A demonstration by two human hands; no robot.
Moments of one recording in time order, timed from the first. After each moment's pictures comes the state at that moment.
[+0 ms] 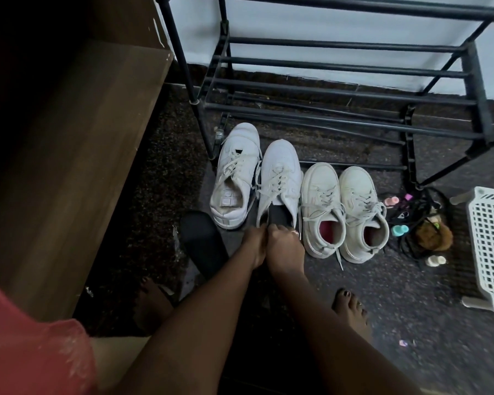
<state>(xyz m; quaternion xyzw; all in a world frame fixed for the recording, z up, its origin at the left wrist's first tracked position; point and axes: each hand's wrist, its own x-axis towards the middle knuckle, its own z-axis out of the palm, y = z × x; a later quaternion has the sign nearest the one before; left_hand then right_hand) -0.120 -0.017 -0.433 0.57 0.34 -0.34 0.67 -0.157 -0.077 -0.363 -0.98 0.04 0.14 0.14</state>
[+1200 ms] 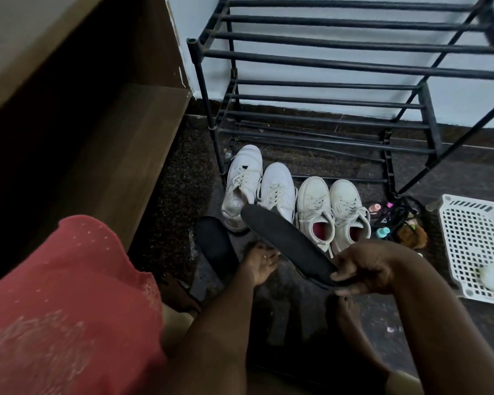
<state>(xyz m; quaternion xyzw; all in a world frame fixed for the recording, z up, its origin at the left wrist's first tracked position) -0.187 -0.006 -0.388 0.42 0.39 -0.32 0.75 -0.213 -0.189 -0.208 -0.61 0.31 0.49 0.54</state>
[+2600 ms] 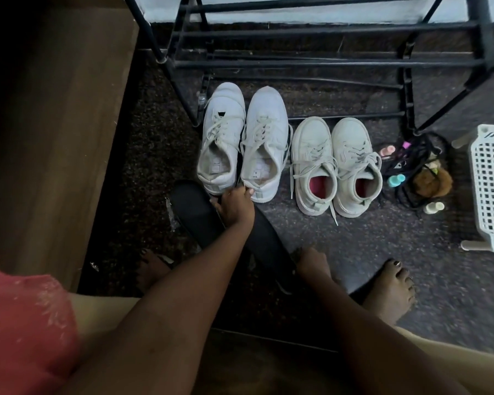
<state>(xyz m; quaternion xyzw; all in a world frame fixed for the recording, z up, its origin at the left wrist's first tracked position) -0.137 -0.014 -0.424 0.93 0.20 -0.17 0.25 -0.255 -0.151 -0.447 -0.83 0.29 0.40 0.25</state>
